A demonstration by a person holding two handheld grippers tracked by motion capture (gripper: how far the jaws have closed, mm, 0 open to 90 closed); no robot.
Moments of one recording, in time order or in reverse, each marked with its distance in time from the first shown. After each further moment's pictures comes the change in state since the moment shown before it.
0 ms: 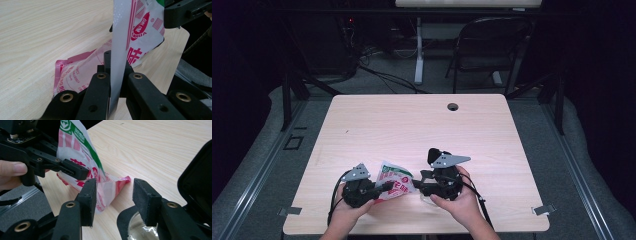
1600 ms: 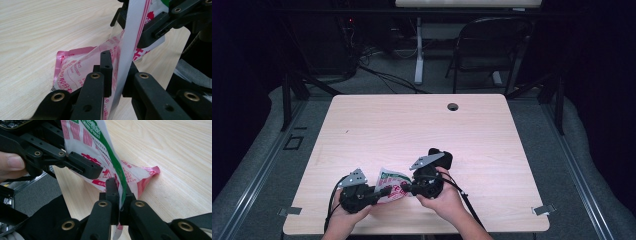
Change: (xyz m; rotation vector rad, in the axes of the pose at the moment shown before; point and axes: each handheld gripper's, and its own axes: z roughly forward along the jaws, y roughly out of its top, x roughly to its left) left arm -0.002 -0.015 -0.005 -0.009 0.012 -0.018; right arm 0.012 0.008 0.045 0.186 0.128 -0.025
